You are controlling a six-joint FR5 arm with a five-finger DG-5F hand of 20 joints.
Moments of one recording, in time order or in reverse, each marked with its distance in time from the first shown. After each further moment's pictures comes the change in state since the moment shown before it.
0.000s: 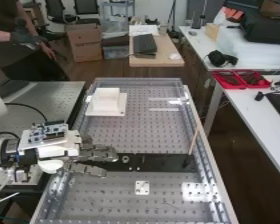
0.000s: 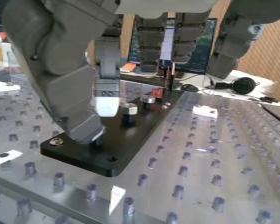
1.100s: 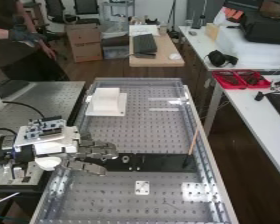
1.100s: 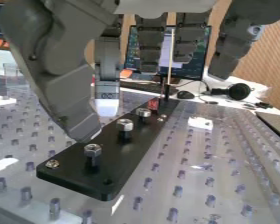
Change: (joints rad) arm -0.001 0.033 -0.009 0.020 0.007 0.045
